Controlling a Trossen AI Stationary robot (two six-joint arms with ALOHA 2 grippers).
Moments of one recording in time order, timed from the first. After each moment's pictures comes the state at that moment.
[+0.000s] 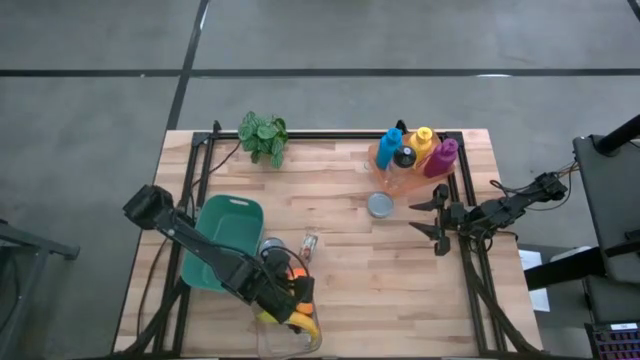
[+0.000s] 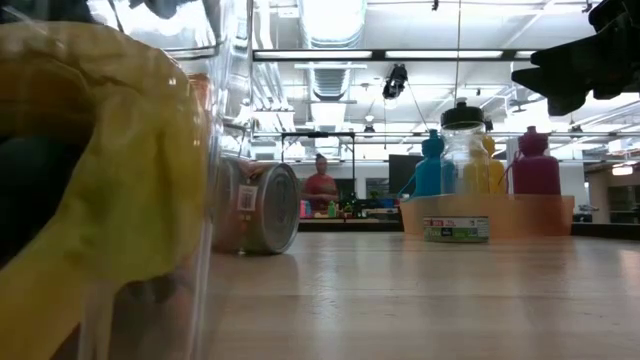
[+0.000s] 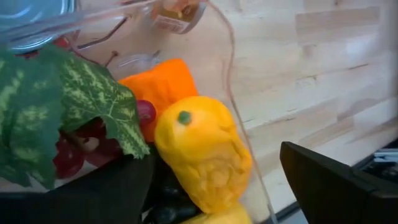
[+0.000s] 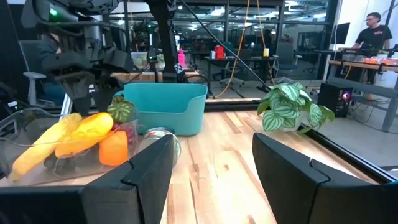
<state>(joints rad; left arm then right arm) -0.58 1.79 1.39 -0.80 -0.35 -1.93 0.46 0.02 0.03 0.06 0.57 0.00</state>
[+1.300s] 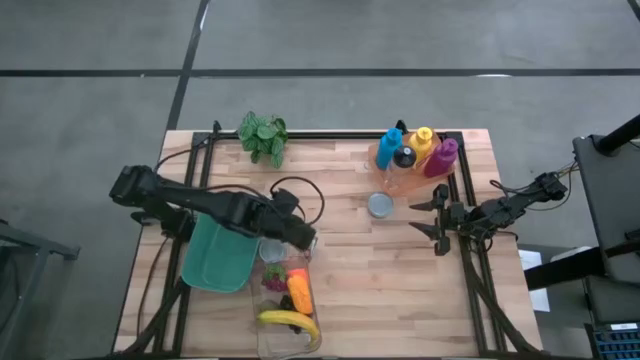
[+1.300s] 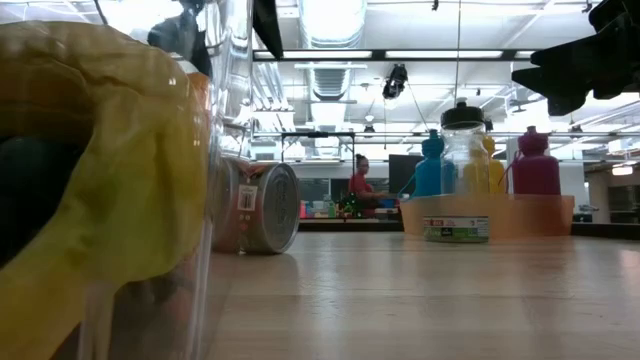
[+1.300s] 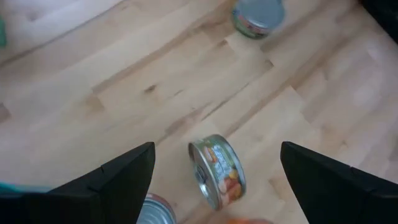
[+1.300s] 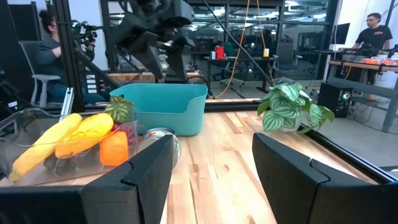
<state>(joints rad) -0.24 1.58 1.39 -0.93 -0.43 -1.10 0.46 0.02 0.03 0.06 0.57 0.00</state>
